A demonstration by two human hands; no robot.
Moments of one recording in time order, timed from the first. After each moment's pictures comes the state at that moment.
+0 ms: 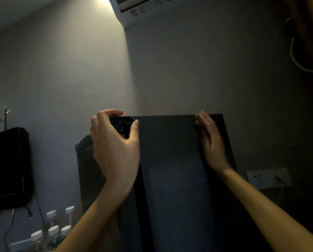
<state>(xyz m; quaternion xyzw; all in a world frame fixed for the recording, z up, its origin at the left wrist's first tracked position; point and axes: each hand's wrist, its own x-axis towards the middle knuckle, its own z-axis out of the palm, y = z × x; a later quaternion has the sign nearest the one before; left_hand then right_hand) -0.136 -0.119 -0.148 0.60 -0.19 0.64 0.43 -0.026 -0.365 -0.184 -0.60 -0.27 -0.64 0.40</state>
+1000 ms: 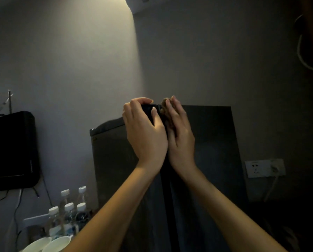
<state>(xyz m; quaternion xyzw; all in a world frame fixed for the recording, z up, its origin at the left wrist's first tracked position) -0.139 -0.116 -0.150 0.57 -0.23 0.63 0.47 -0.110 -0.194 -0.182 -0.59 -0.27 -0.66 0.38</state>
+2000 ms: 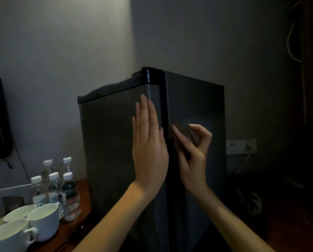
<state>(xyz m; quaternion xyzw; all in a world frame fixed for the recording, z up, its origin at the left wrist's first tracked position) -0.122 -0.093 -0.257 0.64 -0.34 0.60 0.36 -0.132 -0.201 -0.292 -0.64 -0.21 -0.66 0.33</state>
